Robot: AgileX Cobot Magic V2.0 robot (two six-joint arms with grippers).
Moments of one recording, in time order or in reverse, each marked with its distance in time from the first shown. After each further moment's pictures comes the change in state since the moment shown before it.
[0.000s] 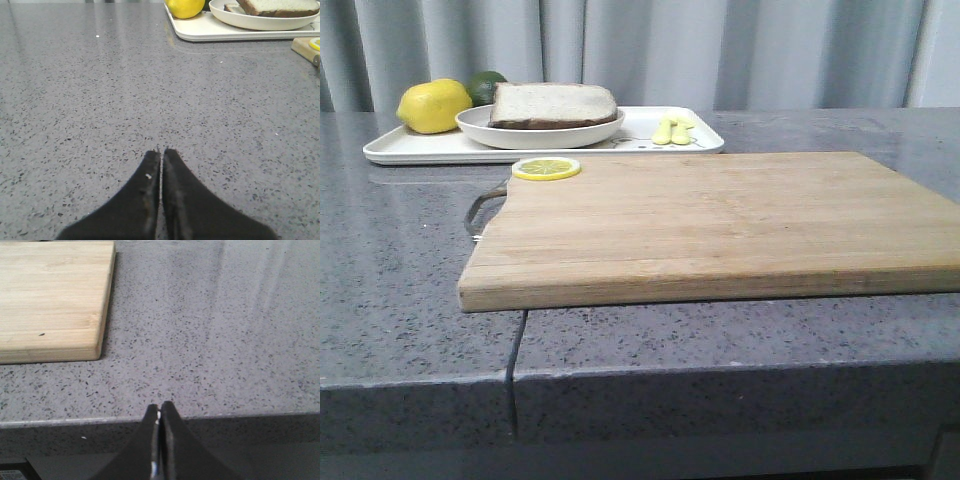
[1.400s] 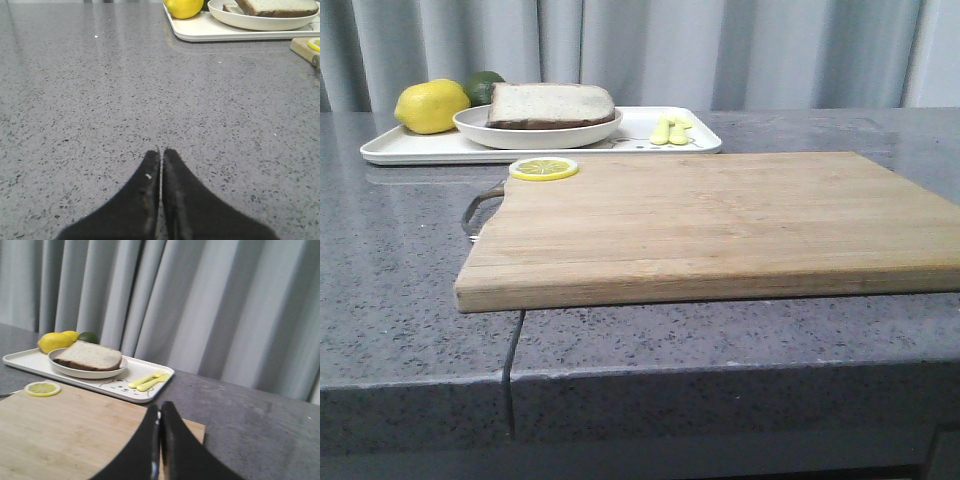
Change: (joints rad) left arm 0.000 0.000 0.000 0.000 0.000 0.000; right arm 0.311 0.167 -0.133 0.243 -0.514 -0.409
